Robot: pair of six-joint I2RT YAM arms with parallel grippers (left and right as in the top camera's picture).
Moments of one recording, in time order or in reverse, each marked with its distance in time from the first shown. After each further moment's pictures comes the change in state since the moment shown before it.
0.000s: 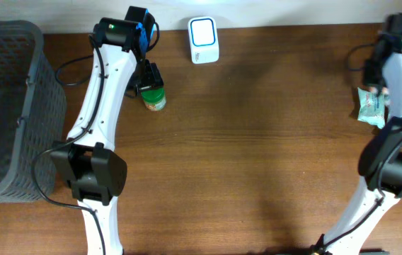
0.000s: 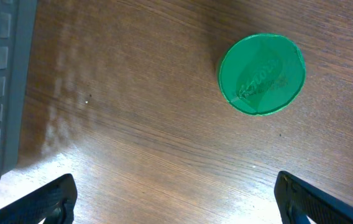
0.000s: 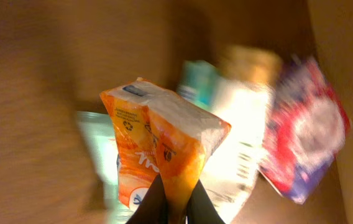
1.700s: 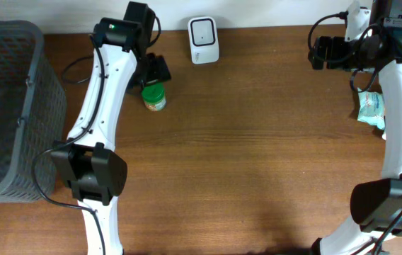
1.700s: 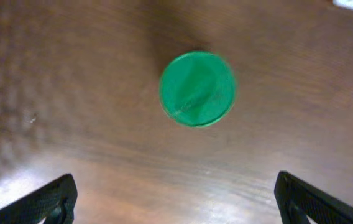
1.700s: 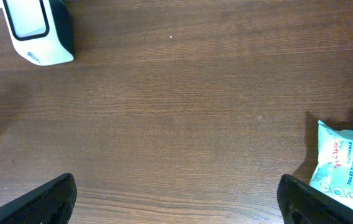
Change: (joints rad) left arm -0.002 0.000 0.000 0.115 0.134 0.007; right arm 0.222 -0.365 0.002 -0.208 -0.593 0.074
